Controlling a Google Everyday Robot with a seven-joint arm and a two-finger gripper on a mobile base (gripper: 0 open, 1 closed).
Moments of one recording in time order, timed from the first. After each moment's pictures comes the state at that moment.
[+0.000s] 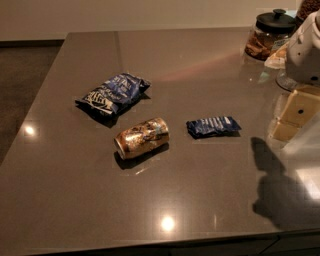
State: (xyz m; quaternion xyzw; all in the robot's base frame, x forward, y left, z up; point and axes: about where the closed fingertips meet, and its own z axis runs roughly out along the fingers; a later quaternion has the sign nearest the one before) arm 0.438 -0.217 0.976 -0.60 0.78 -0.03 0.16
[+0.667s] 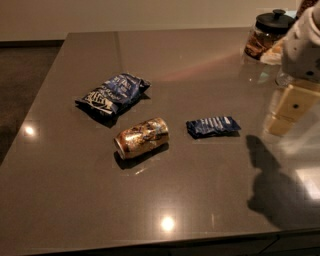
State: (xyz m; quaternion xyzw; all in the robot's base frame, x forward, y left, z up) arm 0.446 -0.207 0.980 -0.61 0.77 -0.03 0.17
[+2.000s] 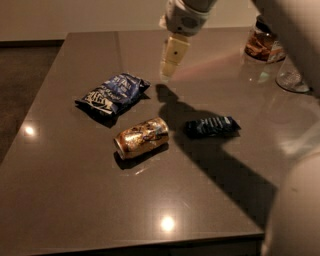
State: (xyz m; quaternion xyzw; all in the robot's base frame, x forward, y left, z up) arm 0.644 -0.030 0.975 -0.69 0.67 0.03 0.25
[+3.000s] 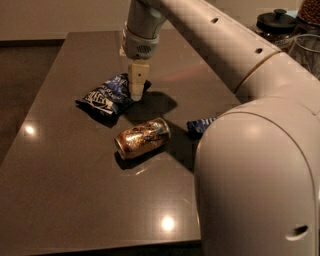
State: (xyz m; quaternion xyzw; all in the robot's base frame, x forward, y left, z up) arm 0.679 0.063 0.889 -0.78 0.60 0.04 0.18
